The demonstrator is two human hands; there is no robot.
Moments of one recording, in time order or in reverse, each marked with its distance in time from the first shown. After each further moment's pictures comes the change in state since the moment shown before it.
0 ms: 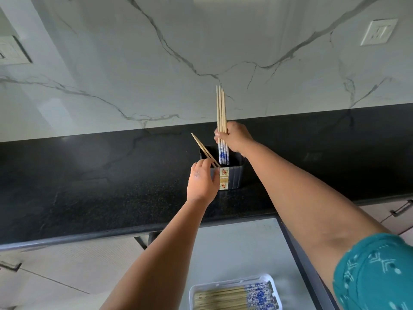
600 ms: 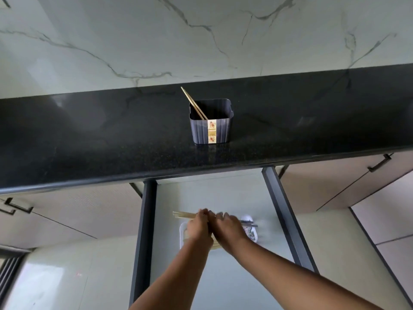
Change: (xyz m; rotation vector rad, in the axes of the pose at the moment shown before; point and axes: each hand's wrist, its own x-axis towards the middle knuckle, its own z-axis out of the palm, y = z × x) left_hand -0.240 0.014 0.051 -1.055 0.097 -1.478; right_hand -0.325 0.128 0.133 -0.779 -0.464 -0.126
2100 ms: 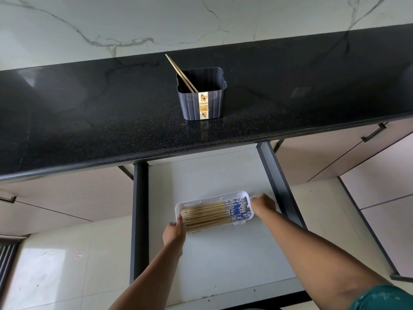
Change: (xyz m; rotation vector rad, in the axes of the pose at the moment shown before) left_hand 0.069 -0.040 -0.100 0.941 0.196 0.150; right_hand -0.008 0.108 0.049 0.701 -0.084 1.043
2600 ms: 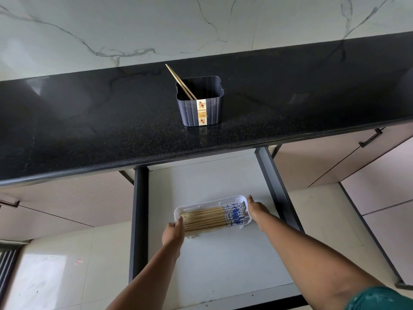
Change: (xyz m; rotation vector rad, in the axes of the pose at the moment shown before) left_hand -0.006 0.013 -0.006 0.029 -0.028 0.034; right_hand -0.007 -0.005 0.001 0.131 -0.205 0.119
